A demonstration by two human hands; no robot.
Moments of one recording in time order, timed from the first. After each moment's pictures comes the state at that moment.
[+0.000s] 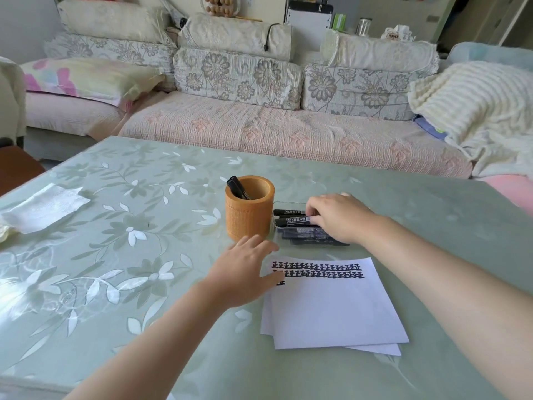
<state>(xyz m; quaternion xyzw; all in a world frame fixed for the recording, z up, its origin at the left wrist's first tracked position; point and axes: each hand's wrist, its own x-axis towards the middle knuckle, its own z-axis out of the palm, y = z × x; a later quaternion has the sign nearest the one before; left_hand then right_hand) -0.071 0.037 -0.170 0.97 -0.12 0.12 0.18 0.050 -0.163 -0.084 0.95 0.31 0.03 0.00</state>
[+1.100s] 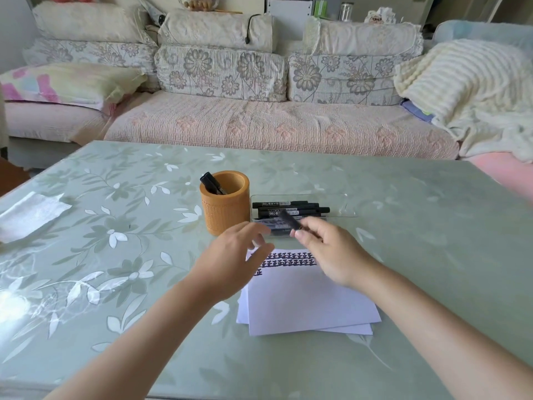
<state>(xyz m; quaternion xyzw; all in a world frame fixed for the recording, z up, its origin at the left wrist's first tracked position) -0.086 0.006 -0.134 0.93 -0.13 0.17 0.30 -0.039 -0.205 -0.112 0.88 0.21 -0.05 -0.42</state>
